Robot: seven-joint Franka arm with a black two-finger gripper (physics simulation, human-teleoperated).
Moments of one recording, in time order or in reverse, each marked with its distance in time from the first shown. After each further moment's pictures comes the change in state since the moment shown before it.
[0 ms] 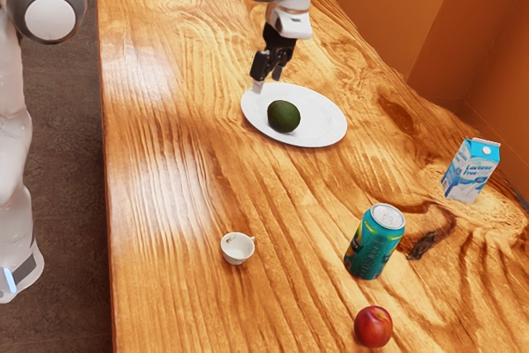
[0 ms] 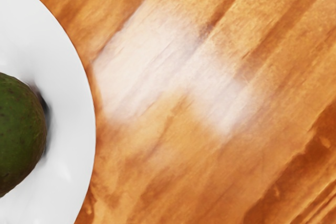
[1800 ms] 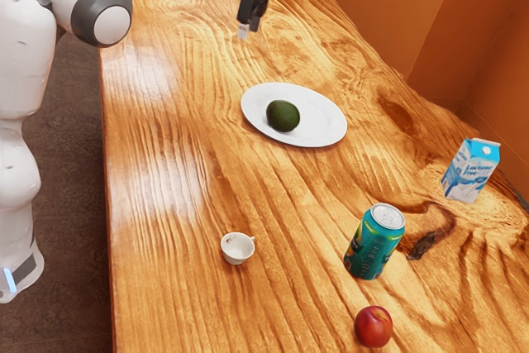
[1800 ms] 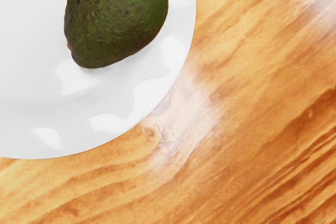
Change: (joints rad) arm 0.473 0.243 -0.157 0.480 -0.136 -0.347 0.097
